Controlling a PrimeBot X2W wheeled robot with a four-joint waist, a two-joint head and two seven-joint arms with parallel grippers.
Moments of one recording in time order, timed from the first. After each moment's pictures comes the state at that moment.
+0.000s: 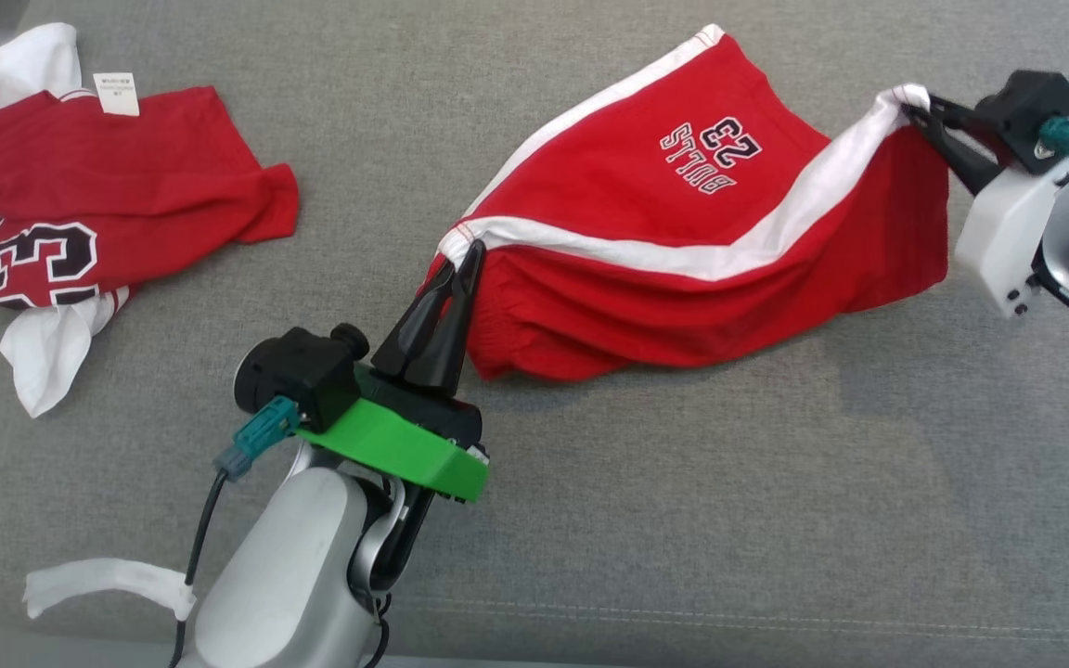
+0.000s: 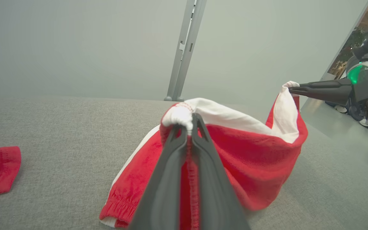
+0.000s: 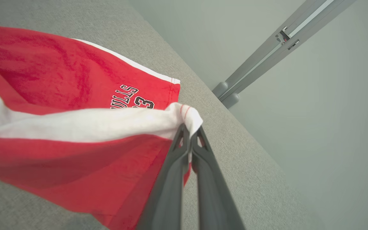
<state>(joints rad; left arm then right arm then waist) -0.41 0.11 -0.48 0.21 -0.49 -0.12 -0.26 -0.83 -0.79 0.71 0.17 0.41 0.13 0.20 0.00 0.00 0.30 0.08</state>
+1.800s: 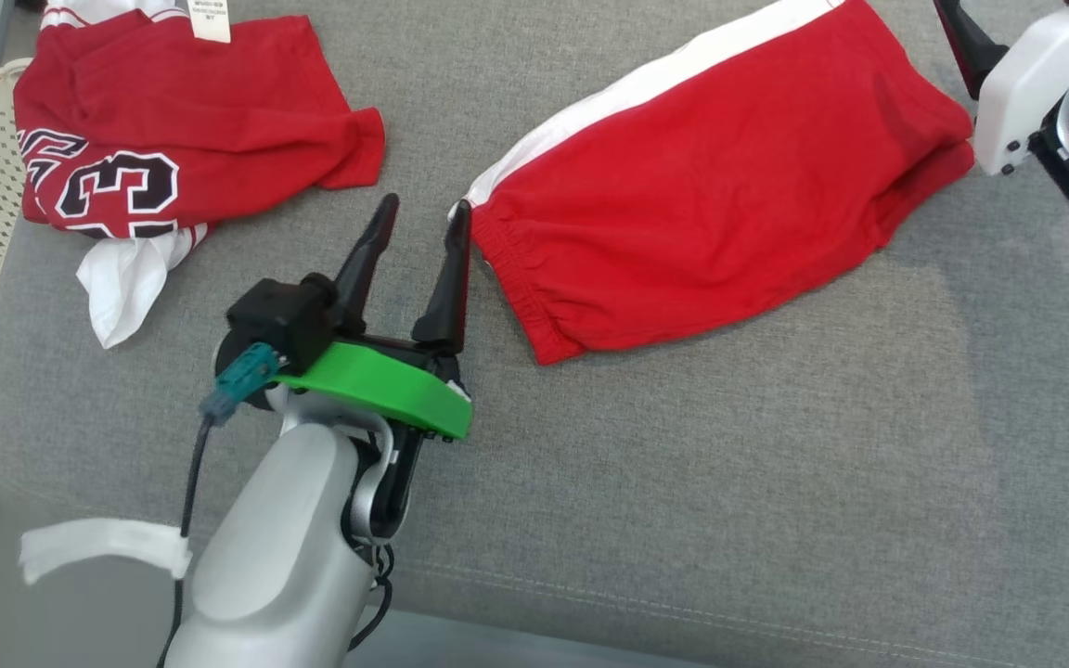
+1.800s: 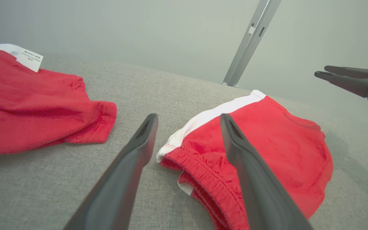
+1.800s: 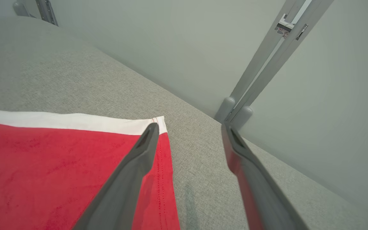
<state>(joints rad) -0.53 0.06 -0.45 0.38 -0.56 -0.03 -0.26 -1.23 -0.54 0.94 0.93 0.71 0.13 -0.15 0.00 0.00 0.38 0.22</state>
